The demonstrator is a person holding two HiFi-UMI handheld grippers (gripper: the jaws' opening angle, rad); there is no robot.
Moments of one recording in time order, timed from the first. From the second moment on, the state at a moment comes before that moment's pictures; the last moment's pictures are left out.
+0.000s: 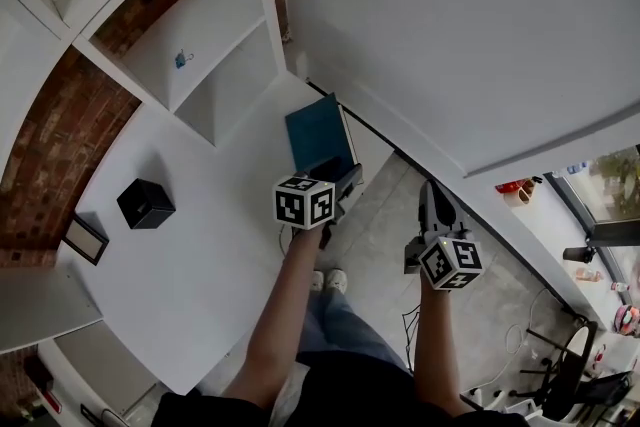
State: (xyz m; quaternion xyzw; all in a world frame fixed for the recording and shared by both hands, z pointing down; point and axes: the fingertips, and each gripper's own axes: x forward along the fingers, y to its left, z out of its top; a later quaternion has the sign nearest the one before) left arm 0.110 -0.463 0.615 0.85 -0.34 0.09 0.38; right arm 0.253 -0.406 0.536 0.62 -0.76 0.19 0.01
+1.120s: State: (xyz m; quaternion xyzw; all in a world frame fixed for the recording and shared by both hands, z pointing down) left arm 0.095 -0.455 0.587 0.87 -0.37 0.10 0.32; right arm 0.242 -0.402 0.515 0.61 -0.77 0.18 -0.01
